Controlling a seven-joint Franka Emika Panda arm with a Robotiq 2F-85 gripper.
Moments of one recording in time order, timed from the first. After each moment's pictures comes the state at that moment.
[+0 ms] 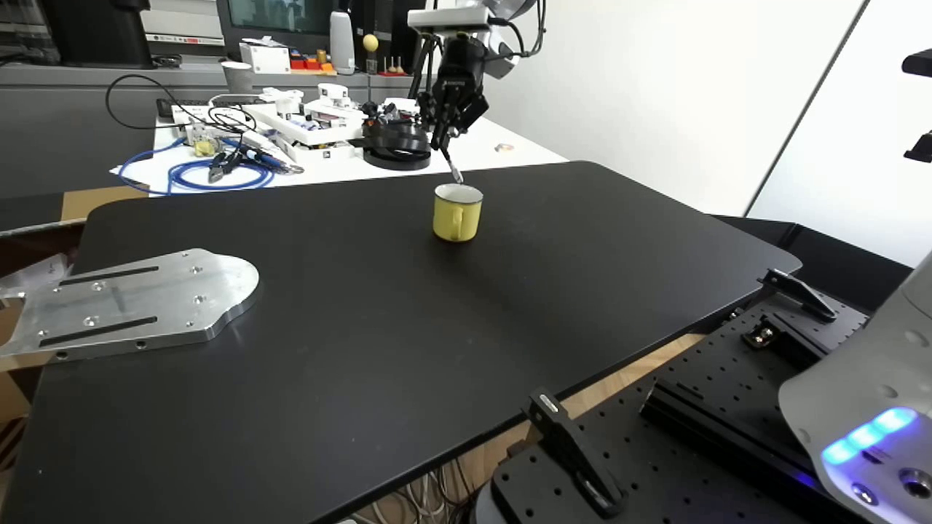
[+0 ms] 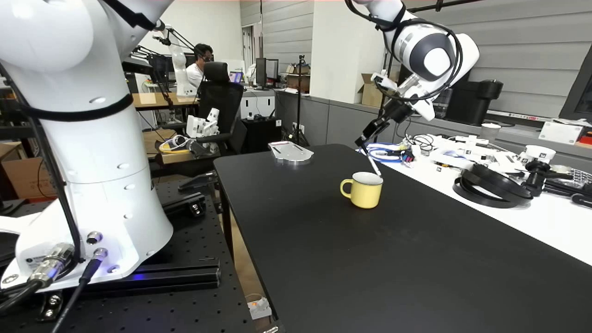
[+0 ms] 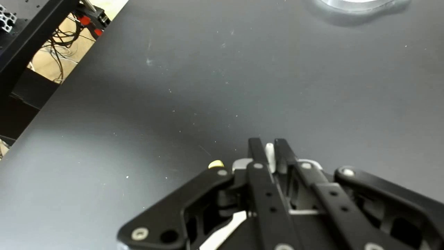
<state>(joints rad) -0.02 0.80 -0.02 -1.36 0.49 1.65 0.89</state>
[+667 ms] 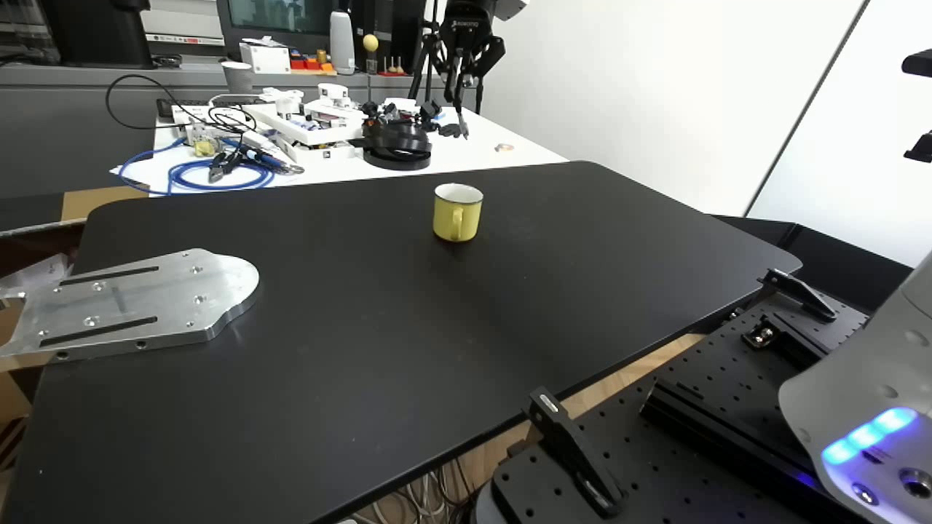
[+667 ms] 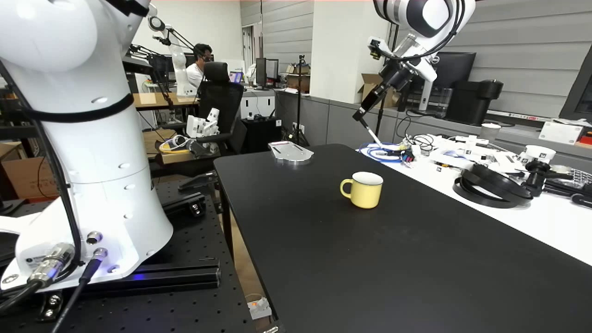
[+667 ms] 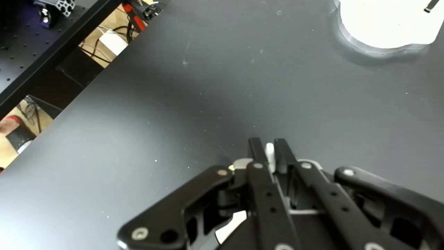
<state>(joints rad) 0.01 0.60 -0.02 -1.47 0.40 1.60 0.79</state>
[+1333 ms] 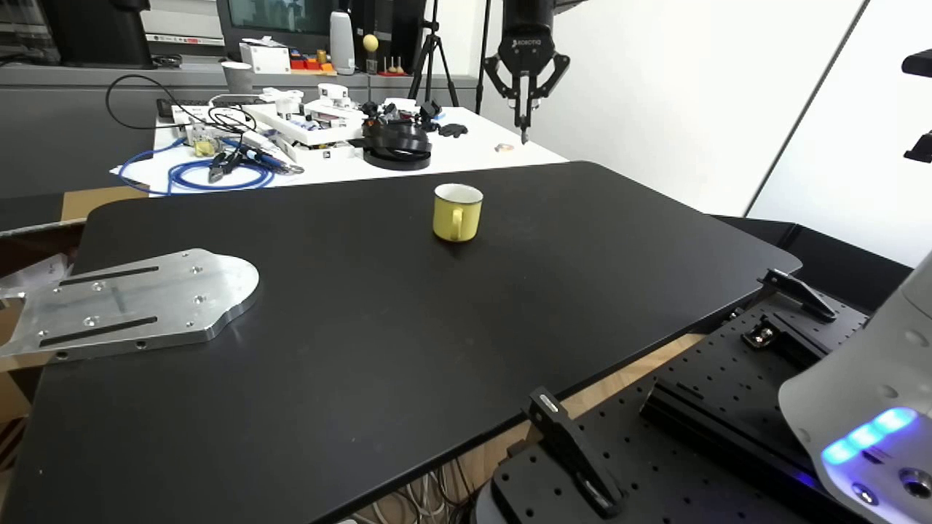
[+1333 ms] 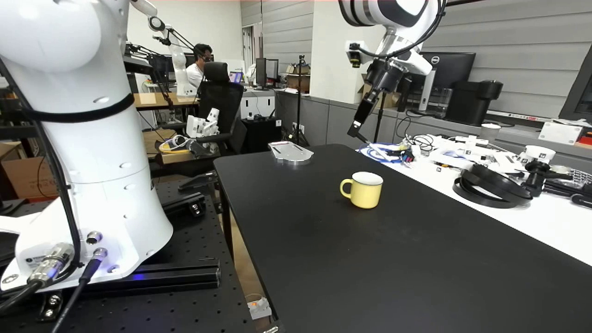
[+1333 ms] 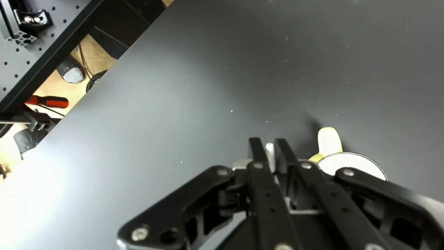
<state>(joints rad) 0.03 0.30 -0.06 -1.95 0.15 1.88 0.71</state>
